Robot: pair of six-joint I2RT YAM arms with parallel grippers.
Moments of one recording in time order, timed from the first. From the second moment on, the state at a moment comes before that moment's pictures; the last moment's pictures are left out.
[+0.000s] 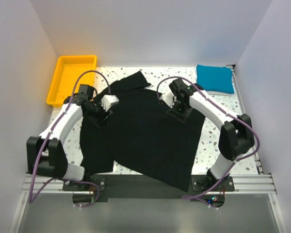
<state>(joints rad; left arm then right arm) -0.11 1.36 1.05 -0.85 0.42 0.72 0.49 1.71 1.46 -1.03 0.11 -0.56</state>
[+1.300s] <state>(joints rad) -0.12 2.11 1.73 -0.62 0.30 0.48 0.10 2.05 1.66 -1.03 0.24 -0.68</state>
